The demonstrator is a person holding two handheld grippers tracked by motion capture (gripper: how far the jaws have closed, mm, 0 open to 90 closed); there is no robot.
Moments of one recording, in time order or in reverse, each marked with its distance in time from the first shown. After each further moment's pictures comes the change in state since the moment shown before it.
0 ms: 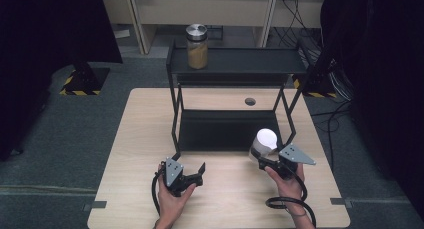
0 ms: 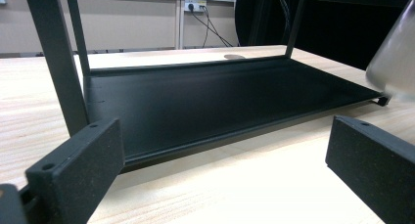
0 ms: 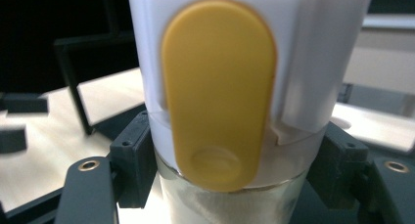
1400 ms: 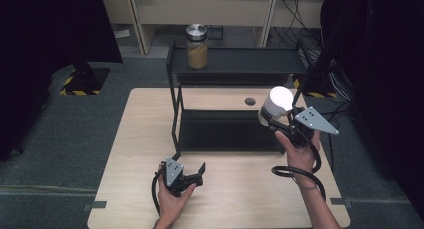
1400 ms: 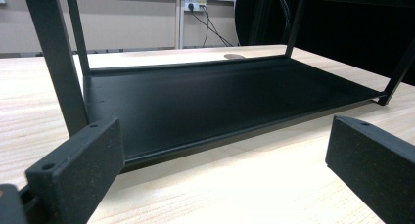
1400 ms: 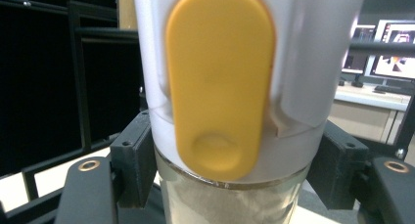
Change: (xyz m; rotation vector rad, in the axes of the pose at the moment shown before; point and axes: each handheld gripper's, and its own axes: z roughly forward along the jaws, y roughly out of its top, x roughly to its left) left arm 0.000 0.000 0.000 0.001 0.000 0.003; right arm -0.003 0.105 0.003 -0.162 -0.077 -0.086
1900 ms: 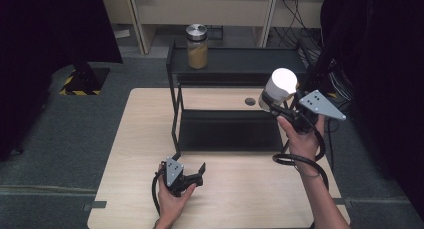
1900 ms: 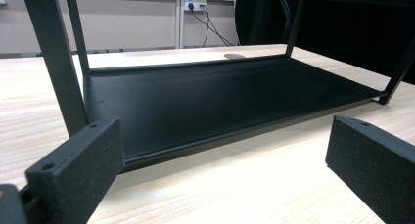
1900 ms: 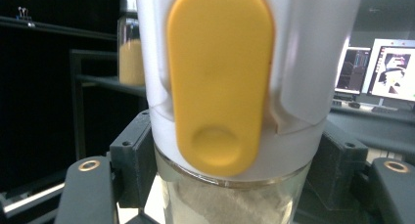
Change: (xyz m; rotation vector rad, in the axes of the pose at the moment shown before) left arm 0.000 0.000 0.000 0.003 0.001 0.003; right arm -0.004 0.040 0.012 -0.056 0.001 -0.015
